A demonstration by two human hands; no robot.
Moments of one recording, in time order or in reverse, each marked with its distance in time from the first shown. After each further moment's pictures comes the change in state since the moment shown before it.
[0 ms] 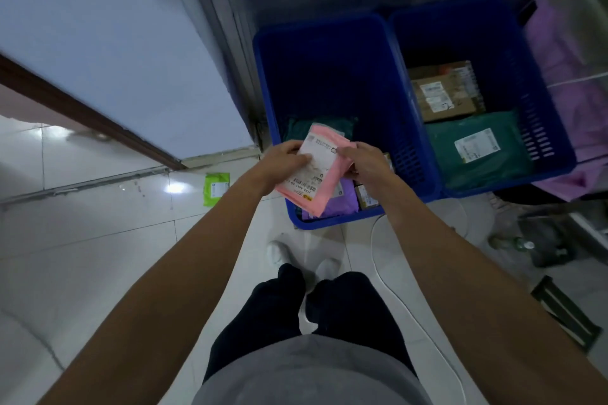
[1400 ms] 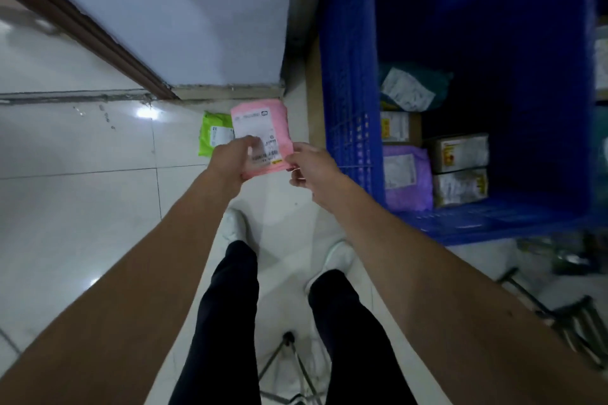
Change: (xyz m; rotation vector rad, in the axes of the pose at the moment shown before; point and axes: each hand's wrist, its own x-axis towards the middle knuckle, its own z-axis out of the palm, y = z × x) left_hand 0.141 -0.278 -0.140 -0.836 0.338 -0.425; right_hand 0.144 0.174 0.259 -0.205 -0.131 0.295
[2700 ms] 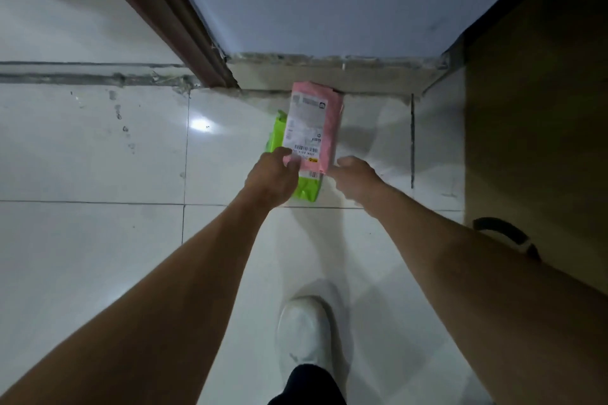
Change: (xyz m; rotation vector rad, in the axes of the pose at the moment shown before) left_hand 0.429 -0.072 -0.155 1.085 0.126 0.395; right_hand 0.454 0.139 0.183 -0.578 -0.016 -0.117
